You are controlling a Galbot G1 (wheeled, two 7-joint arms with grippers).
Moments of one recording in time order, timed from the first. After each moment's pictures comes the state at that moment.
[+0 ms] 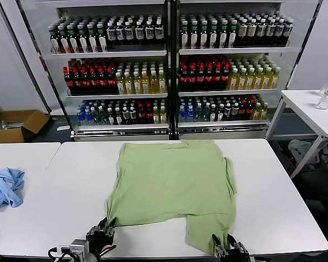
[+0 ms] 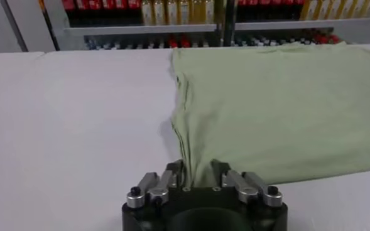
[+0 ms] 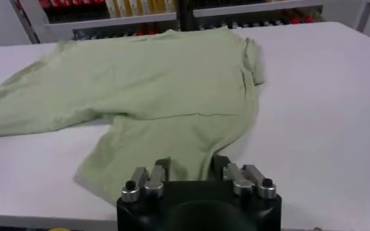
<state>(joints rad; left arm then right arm) 1.63 -1.26 -0.47 -2.10 -0.34 0.53 -0.17 -1.79 1.07 0.39 2.22 0.50 -0.43 0.25</state>
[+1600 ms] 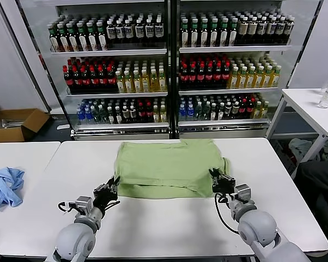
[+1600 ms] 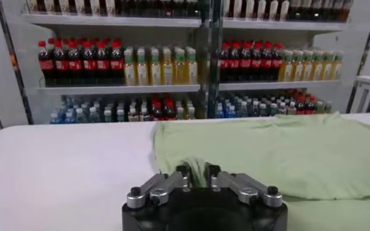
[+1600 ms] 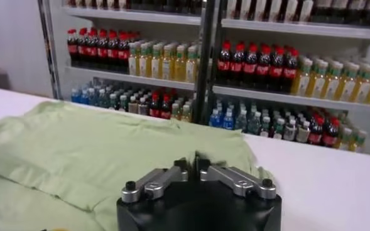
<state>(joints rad) 1.22 -1.12 -0.35 -1.87 -0.46 0.36 -0.15 -1.08 0.99 0.20 1.86 0.44 -0.39 0.17</state>
